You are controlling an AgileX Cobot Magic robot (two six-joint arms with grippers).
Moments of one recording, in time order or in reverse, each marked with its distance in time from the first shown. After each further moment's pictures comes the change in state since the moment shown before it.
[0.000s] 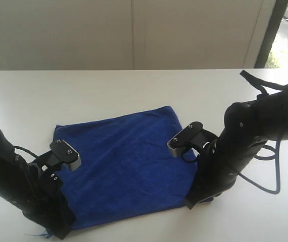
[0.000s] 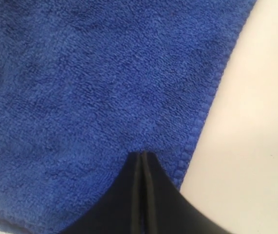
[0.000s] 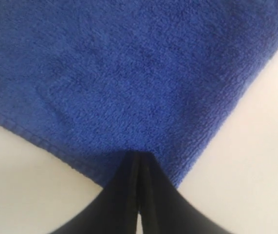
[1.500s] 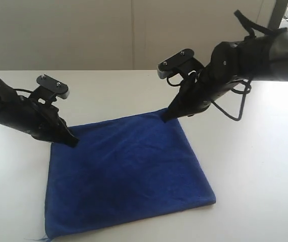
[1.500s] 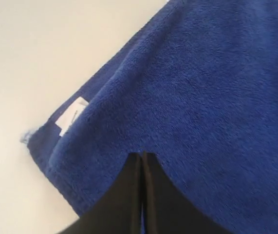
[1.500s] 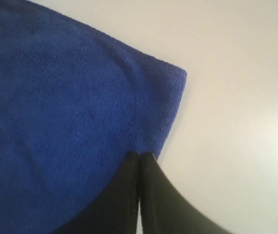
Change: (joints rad) left arm 0.161 0.178 -0.357 0.002 -0.252 -0.007; right arm -0.066 0.146 -0.449 -0.034 -0.082 0.056
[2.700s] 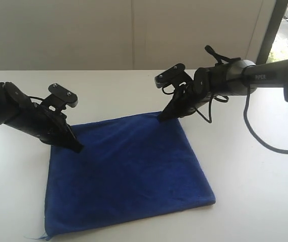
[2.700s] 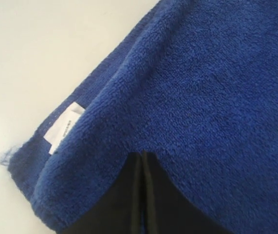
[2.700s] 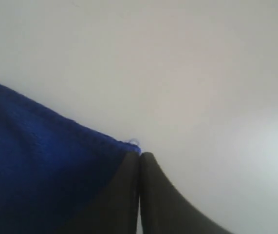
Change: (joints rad) left arm 0.000 0.131 -0.070 0.018 -0.029 0.047; right arm -0.059 0.362 -0.270 -0.019 -0.150 -0.017
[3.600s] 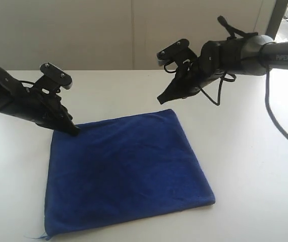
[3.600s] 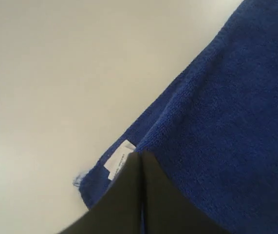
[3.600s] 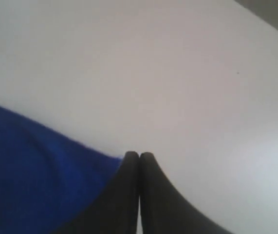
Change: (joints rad) left arm 0.000 -0.094 0.000 0.009 -0.069 0.004; right arm 0.000 -0.134 -0.006 0.015 0.090 -0.030
